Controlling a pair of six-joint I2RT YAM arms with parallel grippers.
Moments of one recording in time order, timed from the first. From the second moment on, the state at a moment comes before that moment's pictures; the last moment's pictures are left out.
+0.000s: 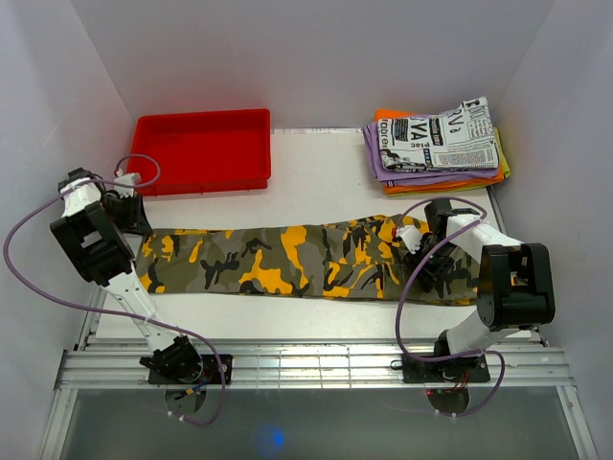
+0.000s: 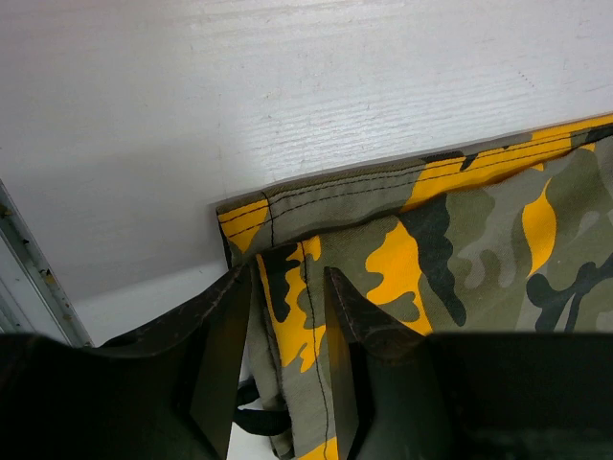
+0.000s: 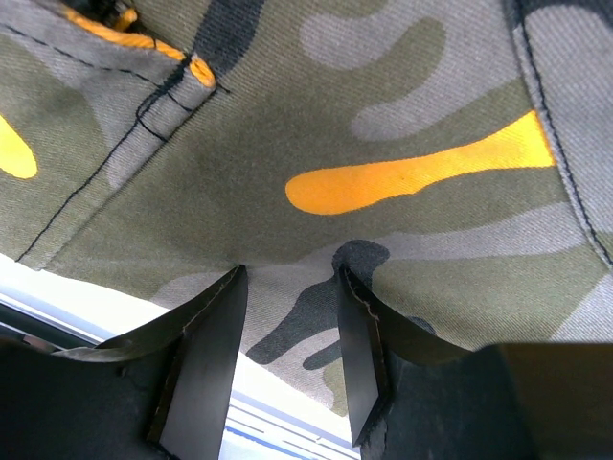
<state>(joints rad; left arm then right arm) 0.59 2.16 1.74 -1.02 0.49 0.64 0.09 1.56 0.88 -0.89 -0.13 -0.77</state>
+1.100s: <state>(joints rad) 0.57 2.15 1.68 -0.96 0.48 0.59 0.09 1.56 0.87 -0.87 -0.10 -0.77</state>
